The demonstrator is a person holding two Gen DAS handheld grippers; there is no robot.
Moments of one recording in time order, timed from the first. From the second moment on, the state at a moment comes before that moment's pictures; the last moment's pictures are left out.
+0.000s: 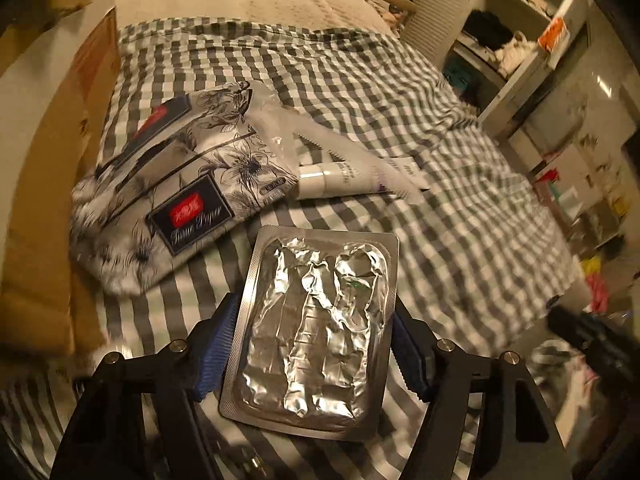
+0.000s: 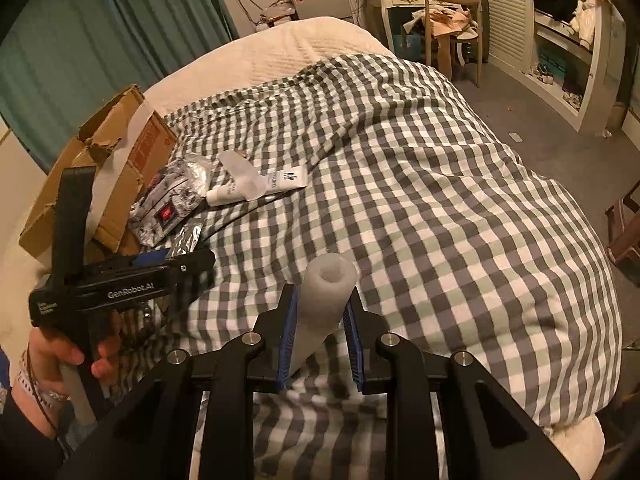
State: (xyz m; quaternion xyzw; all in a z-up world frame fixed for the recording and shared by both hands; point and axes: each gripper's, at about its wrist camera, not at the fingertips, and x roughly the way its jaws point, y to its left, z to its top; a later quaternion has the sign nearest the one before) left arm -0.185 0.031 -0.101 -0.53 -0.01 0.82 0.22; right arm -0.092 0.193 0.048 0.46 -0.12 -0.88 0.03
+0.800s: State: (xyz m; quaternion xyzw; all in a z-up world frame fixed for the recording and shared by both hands) left arm -0.103 -0.024 0.050 -0.39 -0.01 0.90 0.18; right arm -0.078 0.100 0.201 0.36 -0.06 -0.92 0.13
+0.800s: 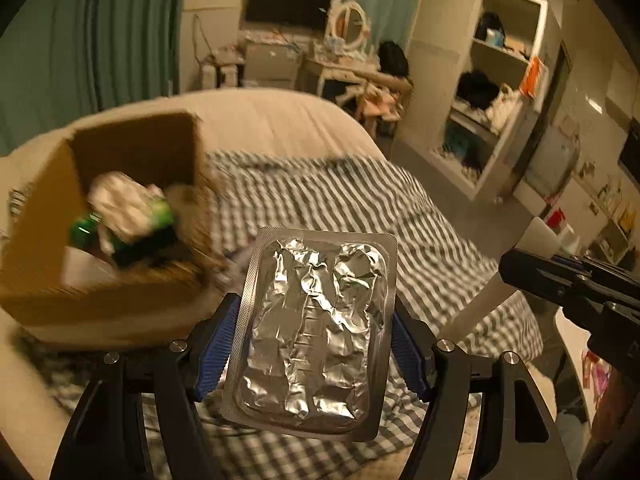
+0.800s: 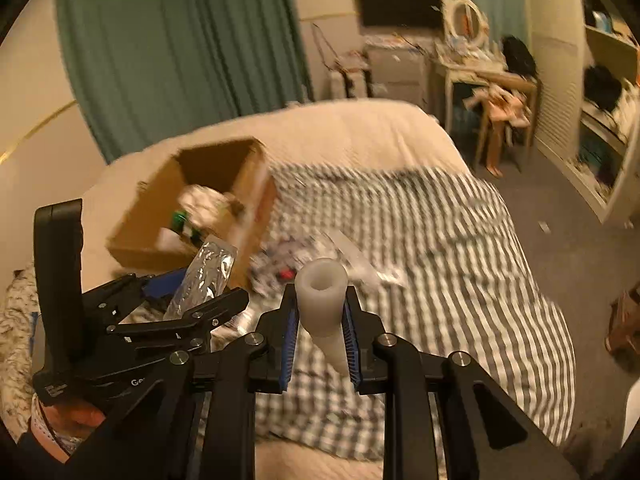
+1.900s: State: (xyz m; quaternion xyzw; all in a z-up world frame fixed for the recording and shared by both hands) left arm -0.200 -0.213 0.056 -0.39 -0.09 0.92 -0.05; right arm -0.199 0.021 0.209 0.36 -0.11 -0.90 0.21
